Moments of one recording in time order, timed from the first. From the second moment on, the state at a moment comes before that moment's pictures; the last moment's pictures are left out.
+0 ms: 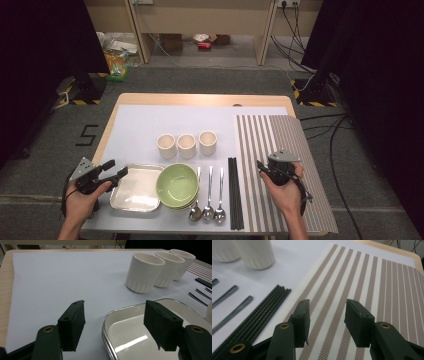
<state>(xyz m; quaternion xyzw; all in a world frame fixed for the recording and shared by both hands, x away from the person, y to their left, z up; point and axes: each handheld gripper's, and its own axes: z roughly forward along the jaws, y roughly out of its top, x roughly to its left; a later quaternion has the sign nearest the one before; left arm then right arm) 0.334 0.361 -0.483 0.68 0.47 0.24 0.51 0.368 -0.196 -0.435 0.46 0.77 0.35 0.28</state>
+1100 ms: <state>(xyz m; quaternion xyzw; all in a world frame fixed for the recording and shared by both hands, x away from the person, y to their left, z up) 0.334 0.360 -0.482 0.69 0.48 0.23 0.49 0.377 -0.128 -0.408 0.39 0.80 0.39 0.26</state>
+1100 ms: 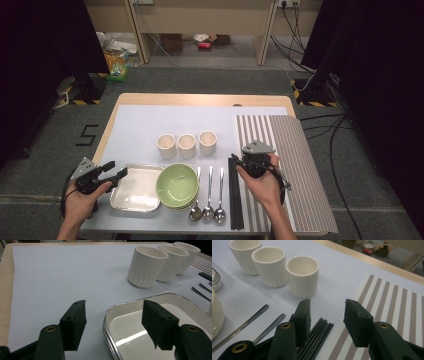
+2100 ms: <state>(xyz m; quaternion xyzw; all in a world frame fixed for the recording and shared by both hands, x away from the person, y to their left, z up) 0.343 0.357 -0.487 0.71 0.53 0.17 0.43 0.382 -0.104 -0.411 0.37 0.81 0.38 0.24</state>
